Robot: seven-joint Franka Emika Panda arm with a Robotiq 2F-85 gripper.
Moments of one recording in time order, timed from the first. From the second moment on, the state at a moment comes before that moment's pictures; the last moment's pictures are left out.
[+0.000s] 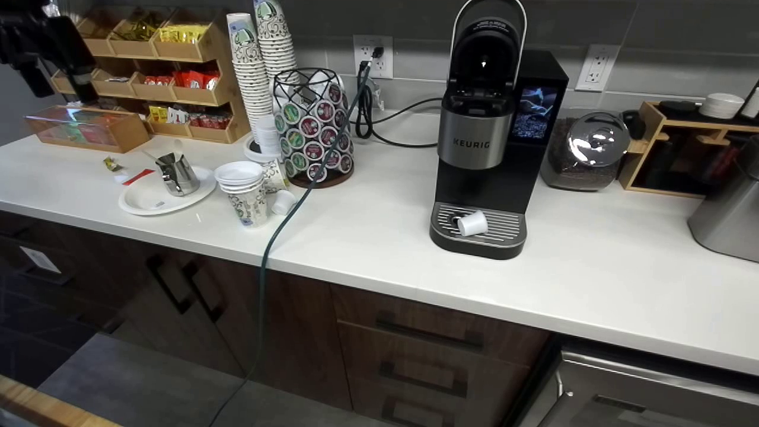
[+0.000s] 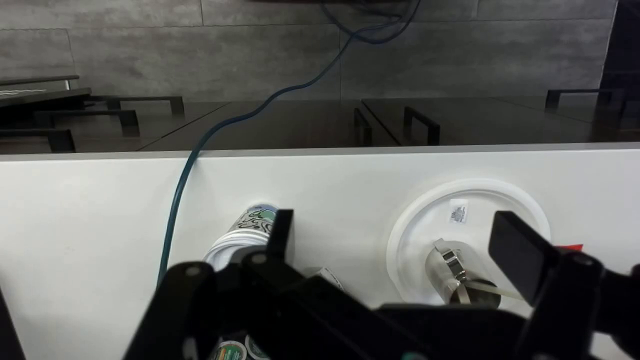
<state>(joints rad) 0.00 -0.60 0.00 -2.49 -0.02 1.90 -0.01</state>
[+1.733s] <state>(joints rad) 0.07 -0.17 0.19 -2.40 -0.05 2.25 0.15</state>
